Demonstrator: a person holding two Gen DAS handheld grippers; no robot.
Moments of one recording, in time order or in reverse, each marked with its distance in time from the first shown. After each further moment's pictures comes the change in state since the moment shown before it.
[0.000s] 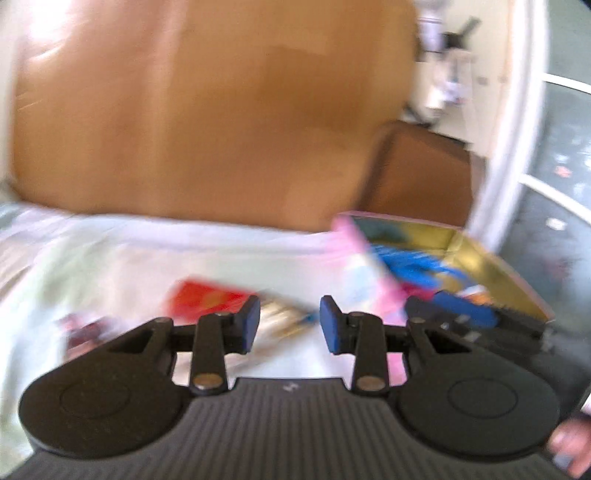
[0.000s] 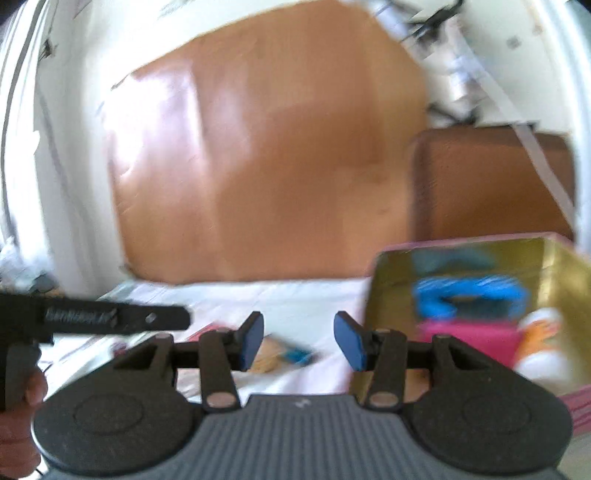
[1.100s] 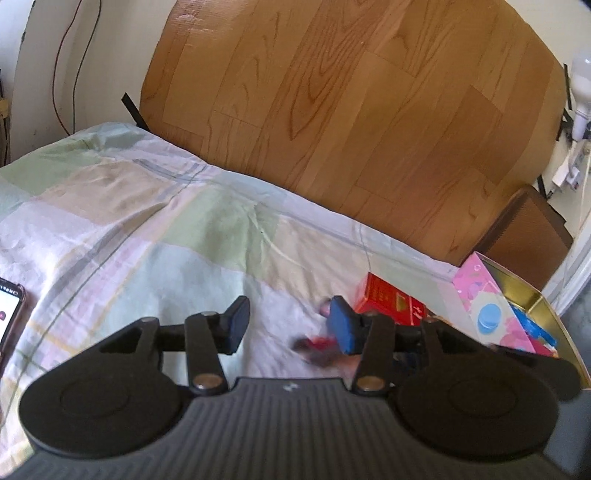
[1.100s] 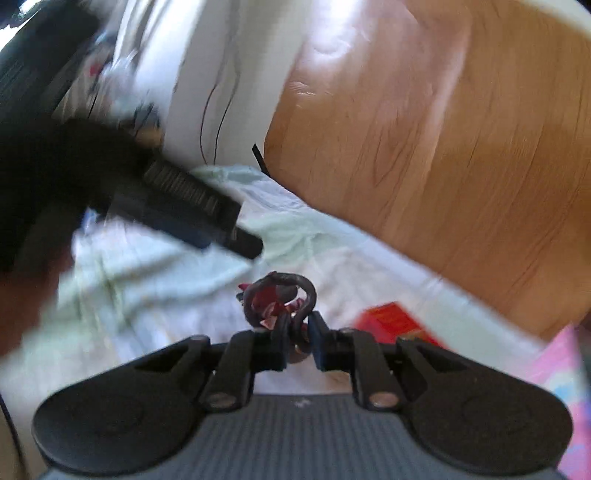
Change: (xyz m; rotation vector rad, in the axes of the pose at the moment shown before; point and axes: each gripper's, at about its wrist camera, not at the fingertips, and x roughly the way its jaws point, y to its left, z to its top) left arm -0.008 0.149 -0.018 -0.290 0.001 0.117; right arm 0.073 0.181 -0.060 -0.650 0.113 0.138
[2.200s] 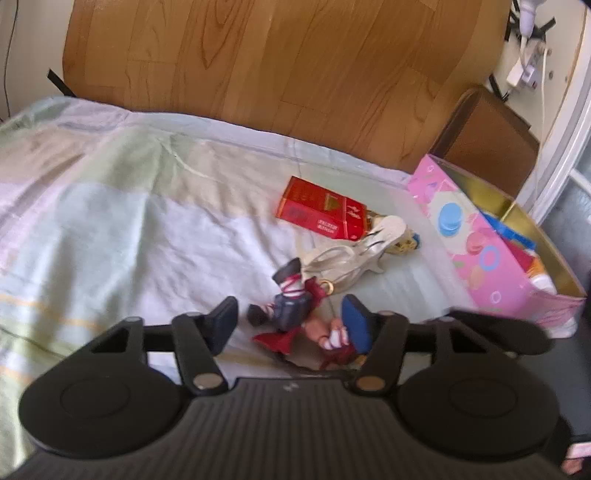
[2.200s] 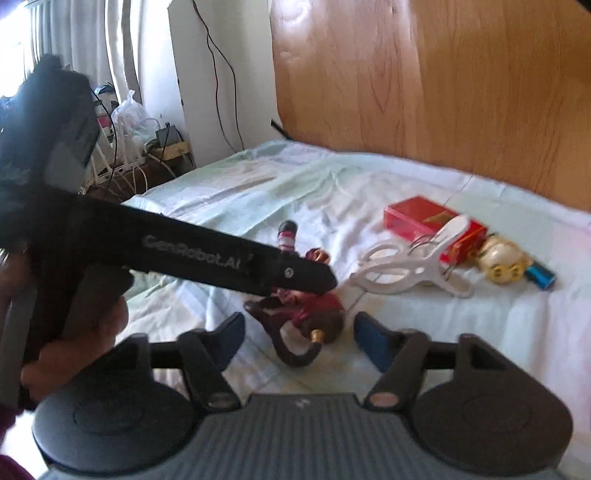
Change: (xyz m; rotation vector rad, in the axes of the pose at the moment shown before) left arm 0.015 -0.055 -0.040 0.146 0.190 -0.099; right arm -0.010 -0.046 -0.047 0.376 0.116 0.340
